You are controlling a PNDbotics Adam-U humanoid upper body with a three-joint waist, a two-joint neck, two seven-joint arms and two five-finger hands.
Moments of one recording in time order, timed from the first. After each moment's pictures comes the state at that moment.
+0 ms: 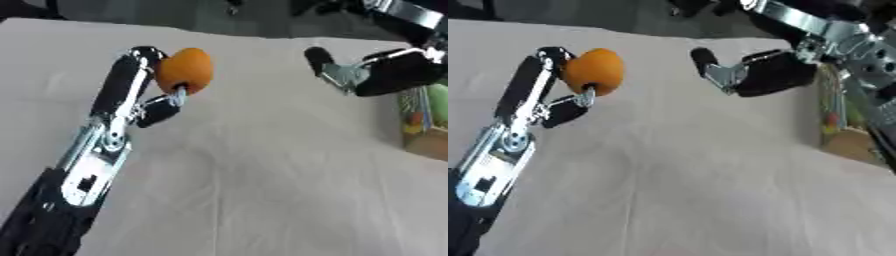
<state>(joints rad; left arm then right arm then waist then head) -0.62 0.24 -0.29 -1.57 -0.69 0.20 0.07 -0.80 -0.63 0.34 -1.98 0.23 0.17 0.54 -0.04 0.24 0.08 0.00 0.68</state>
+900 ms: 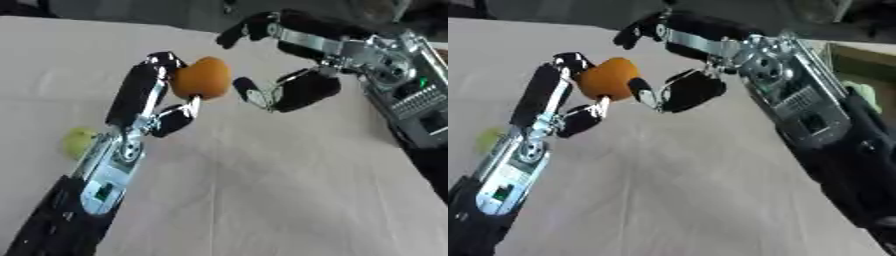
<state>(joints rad) -0.62 0.18 -0.33 -1.56 -0.81 0.10 0.11 -0.90 -0.43 0.45 -1.79 0.48 0.15 0.60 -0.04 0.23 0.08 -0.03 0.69</state>
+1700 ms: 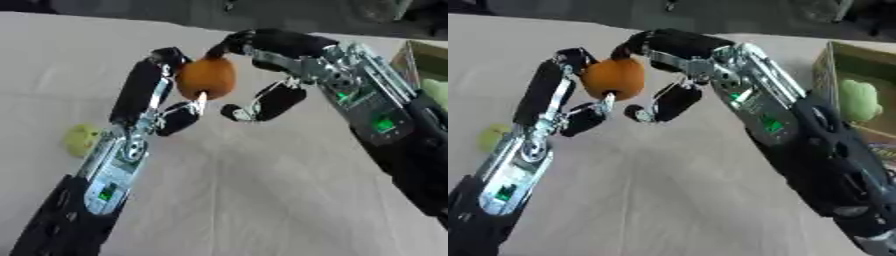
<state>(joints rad) -0.62 0.17 -0.34 -1.59 -0.80 0.08 0.12 -0.91 -0.37 0.47 -1.65 0.67 0.04 0.59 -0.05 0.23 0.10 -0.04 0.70</state>
